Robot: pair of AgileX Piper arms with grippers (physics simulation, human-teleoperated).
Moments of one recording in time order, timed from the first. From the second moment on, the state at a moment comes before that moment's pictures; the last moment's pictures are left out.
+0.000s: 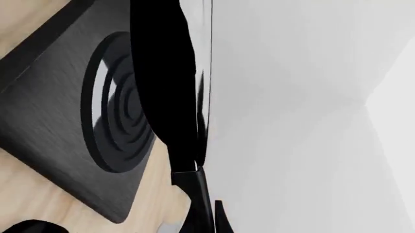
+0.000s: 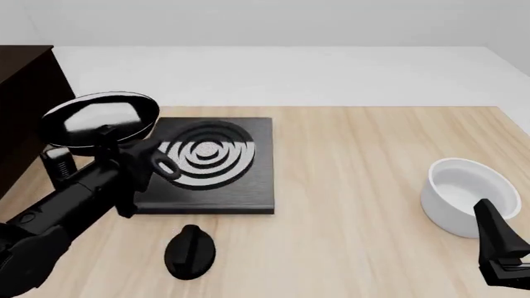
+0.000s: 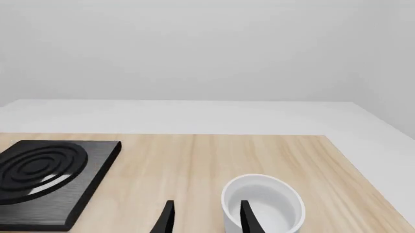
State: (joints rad) left arm -0.39 1.17 -0.33 -0.59 -1.53; right arm 0.00 0.02 0.00 -0.02 -0.01
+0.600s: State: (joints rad) left arm -0.21 1.21 -0.24 -0.55 -1.62; right arm 0.00 0.02 0.00 -0.02 -0.01
